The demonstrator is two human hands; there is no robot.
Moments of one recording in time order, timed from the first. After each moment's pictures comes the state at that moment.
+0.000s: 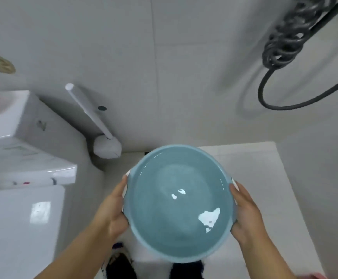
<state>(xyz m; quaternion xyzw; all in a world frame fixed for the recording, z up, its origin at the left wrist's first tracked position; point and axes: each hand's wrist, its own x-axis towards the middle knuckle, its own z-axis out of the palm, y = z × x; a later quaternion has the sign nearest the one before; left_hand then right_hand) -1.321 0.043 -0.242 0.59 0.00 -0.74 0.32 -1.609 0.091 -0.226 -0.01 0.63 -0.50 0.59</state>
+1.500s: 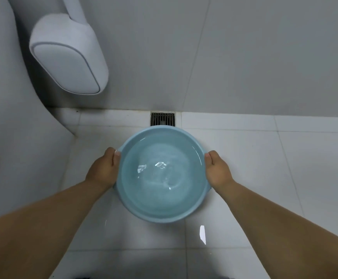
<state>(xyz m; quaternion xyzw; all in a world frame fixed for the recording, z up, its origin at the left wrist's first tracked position) -1.202 -0.015 -0.781 0.75 -0.59 -0.29 0.12 -1.522 -0.011 -0.763 -0.46 0.77 -0.18 0.41</state>
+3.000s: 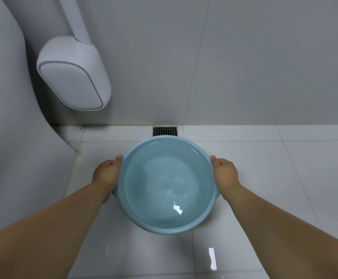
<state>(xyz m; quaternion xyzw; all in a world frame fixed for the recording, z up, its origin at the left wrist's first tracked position) -1.213 -0.042 -0.773 0.80 -0.37 -0.42 0.23 -1.522 -0.035 -0.769 -0.38 0.80 -0.25 0.40</state>
